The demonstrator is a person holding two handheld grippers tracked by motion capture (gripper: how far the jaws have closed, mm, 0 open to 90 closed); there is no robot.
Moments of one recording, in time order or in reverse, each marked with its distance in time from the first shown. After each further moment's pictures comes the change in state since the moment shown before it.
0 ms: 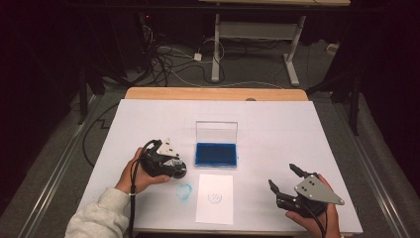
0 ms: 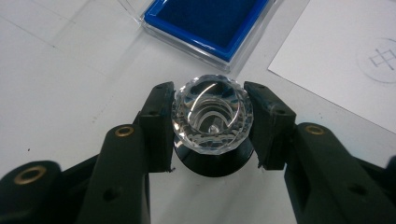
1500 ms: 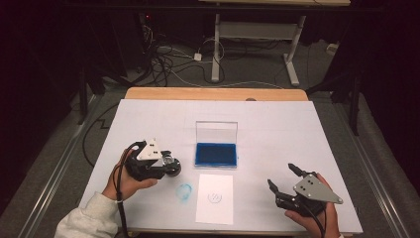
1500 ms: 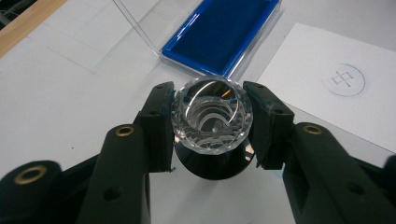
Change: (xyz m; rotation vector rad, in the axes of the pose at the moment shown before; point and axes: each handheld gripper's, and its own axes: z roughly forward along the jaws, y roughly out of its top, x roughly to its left) left arm -0.010 -0.012 -0.045 -0.142 0.046 0.015; right arm 0.000 0.001 0.003 0.000 0.007 -0.011
